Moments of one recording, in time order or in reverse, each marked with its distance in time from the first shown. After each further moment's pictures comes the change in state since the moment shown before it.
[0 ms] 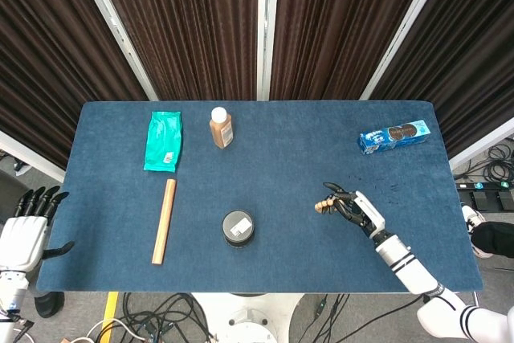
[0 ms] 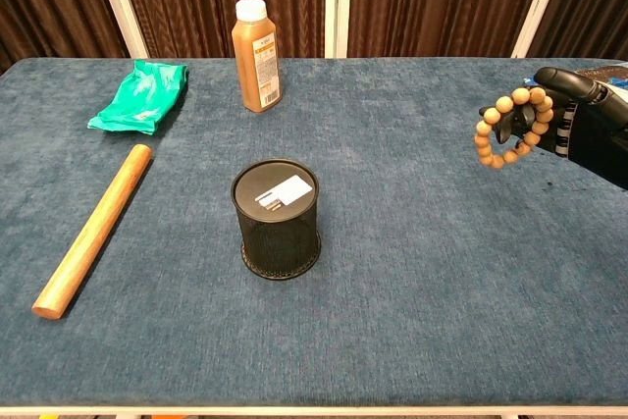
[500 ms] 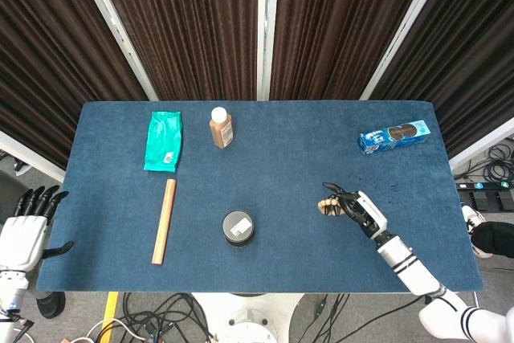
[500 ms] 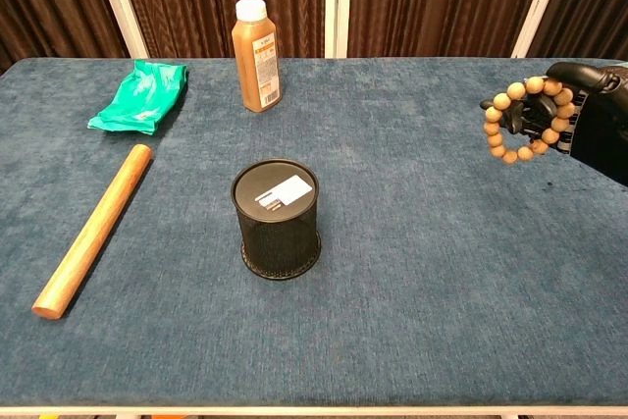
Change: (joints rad) left arm -0.001 0.002 -0.002 -0.008 -0.001 0.002 0.008; right arm -0.009 -0.007 -0.010 0.031 -0.035 0.055 0.156
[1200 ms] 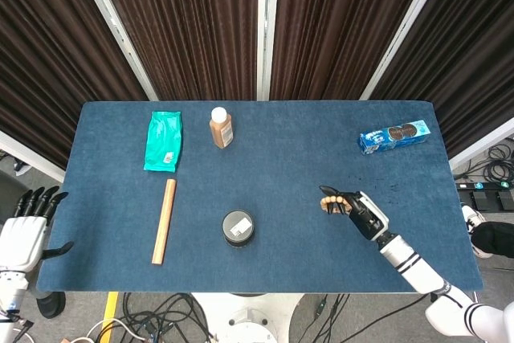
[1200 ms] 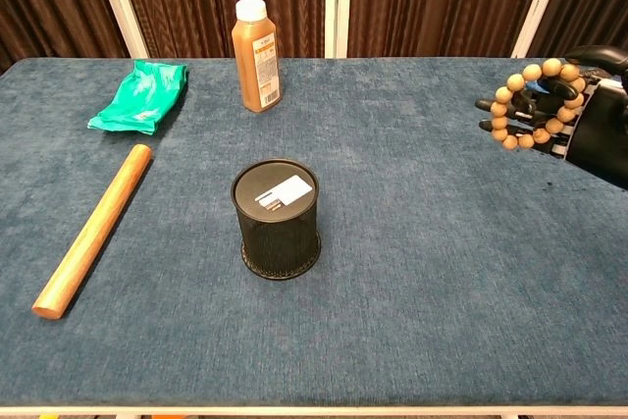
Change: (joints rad) left arm 0.002 -0.002 0.003 0.008 0.000 -0.001 -0.008; right arm 0.025 0.003 -0.046 0.060 -0.044 0.039 0.356
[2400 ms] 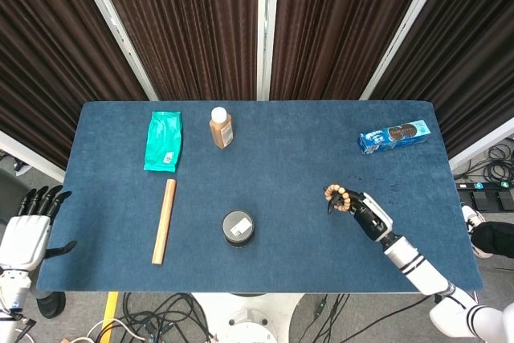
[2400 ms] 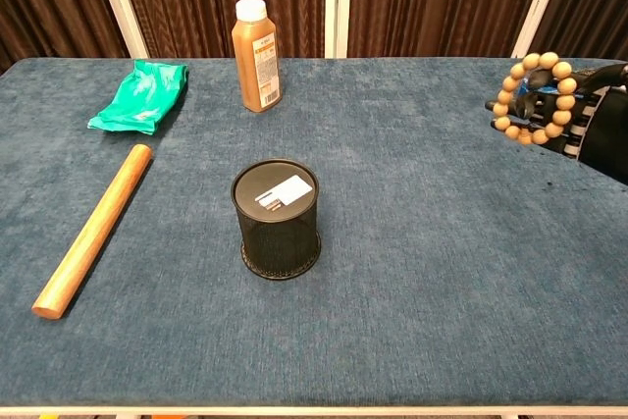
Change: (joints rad) left arm -0.009 -0.004 -0.003 -0.006 0.002 -0.006 0.012; right arm -0.008 -0.007 -0.022 0.044 -0.009 0.026 -0.076
